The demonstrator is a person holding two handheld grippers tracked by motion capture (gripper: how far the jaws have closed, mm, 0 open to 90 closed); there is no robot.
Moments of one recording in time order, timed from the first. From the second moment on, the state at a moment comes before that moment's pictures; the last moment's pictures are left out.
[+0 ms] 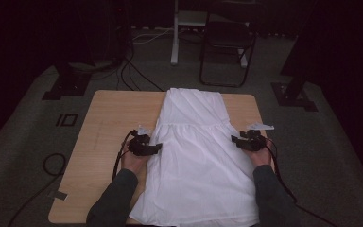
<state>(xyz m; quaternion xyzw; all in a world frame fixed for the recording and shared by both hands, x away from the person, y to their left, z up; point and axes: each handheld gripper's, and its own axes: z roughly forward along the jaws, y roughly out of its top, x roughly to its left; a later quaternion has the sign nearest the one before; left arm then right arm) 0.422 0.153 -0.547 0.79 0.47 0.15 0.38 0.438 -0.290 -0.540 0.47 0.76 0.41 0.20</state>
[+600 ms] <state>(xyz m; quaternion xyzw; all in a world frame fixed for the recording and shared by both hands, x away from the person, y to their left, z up) 0.425 0.151 -0.534 0.78 0.47 0.15 0.40 0.455 -0.291 -0.546 0.52 0.74 0.36 0.24</state>
